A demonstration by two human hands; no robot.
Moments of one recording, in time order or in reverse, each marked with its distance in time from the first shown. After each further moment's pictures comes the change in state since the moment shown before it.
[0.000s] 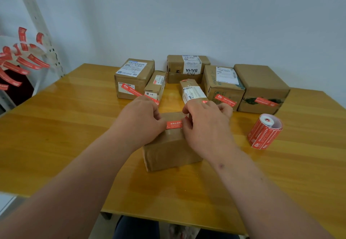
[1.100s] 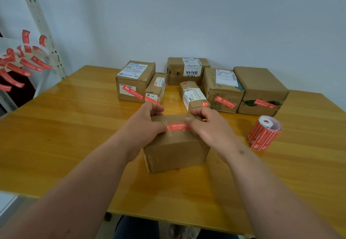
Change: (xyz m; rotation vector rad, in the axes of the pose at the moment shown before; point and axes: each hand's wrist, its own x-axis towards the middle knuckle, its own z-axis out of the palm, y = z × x) left_hand -0.005 -0.010 0.020 -0.818 -0.163 -0.200; right_hand 0.010 0.026 0.006 0.619 -0.331 0.408
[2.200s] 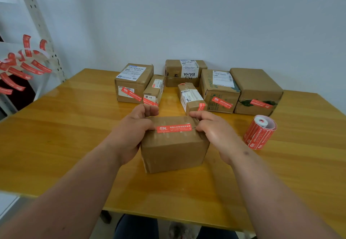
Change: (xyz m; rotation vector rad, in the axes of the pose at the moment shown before) left_hand -0.011 0.000 -0.006 -0.324 -0.035 -0.055; right_hand -0.008 0.003 -0.011 0.251 -0.131 0.105
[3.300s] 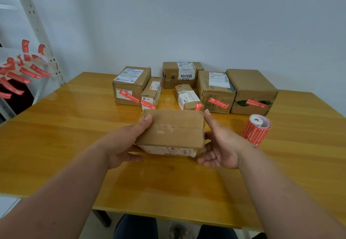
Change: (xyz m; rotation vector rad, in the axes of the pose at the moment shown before) left_hand 0.000 -0.014 -0.021 0.164 -0.023 -0.328; right_hand -0.006 0.027 -0.022 0.317 -0.219 0.467
